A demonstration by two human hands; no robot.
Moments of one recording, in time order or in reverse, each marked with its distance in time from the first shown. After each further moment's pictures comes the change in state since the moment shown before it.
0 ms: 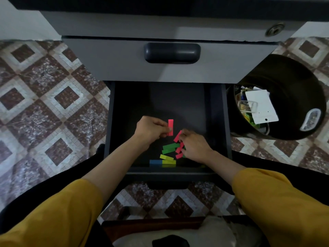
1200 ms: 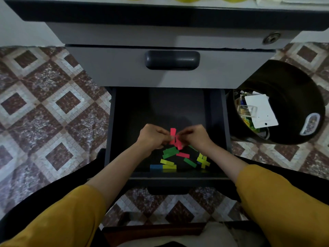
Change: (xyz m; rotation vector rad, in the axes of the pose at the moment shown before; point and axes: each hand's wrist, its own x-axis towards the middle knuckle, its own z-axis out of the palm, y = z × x) left_hand 0.002 -0.004 0.004 0.038 -0.062 -0.052; right_hand 0.008 -0.001 -0.028 1.143 0.135 0.414
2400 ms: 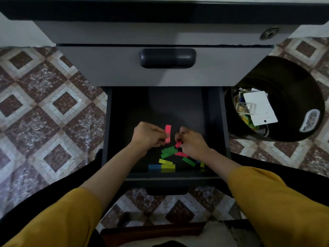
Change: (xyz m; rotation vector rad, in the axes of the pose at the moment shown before) left_hand -0.001 0.002 -0.004 -0.019 0.060 -0.011; right_hand 0.012 0.023 0.008 -1.048 -0.082 -0.379
